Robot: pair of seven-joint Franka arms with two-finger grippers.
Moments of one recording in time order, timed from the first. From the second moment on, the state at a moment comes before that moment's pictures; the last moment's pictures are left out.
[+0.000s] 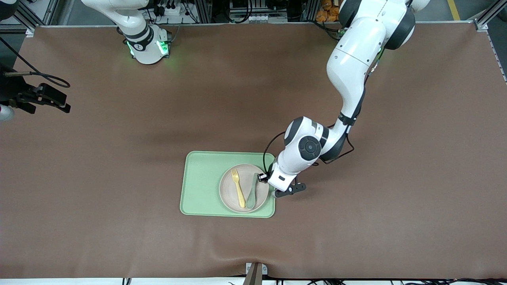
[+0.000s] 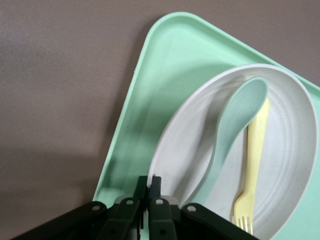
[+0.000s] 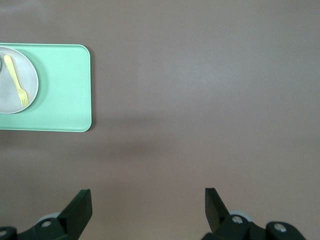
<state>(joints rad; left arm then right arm) -0.55 0.96 -0.07 -1.27 -0.30 2.46 -0.68 -0.01 0.03 0.01 -1.51 0.03 1.53 0.00</state>
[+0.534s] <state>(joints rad) -0.57 0.95 -0.08 -1.24 -0.30 2.48 -0.68 -0.01 0.03 0.01 -1.51 0.03 1.53 0.00</state>
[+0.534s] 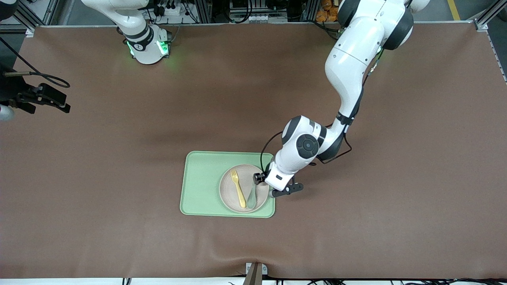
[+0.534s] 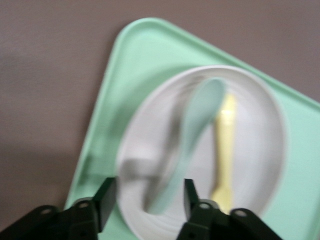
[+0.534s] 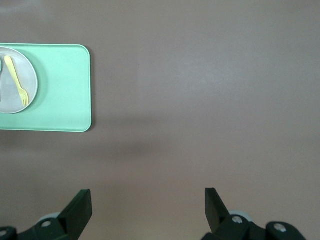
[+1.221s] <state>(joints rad) -0.44 0.58 -0.06 -1.29 -0.23 2.02 -0.69 0.03 0.07 0.03 -1.51 0.05 1.53 0.00</state>
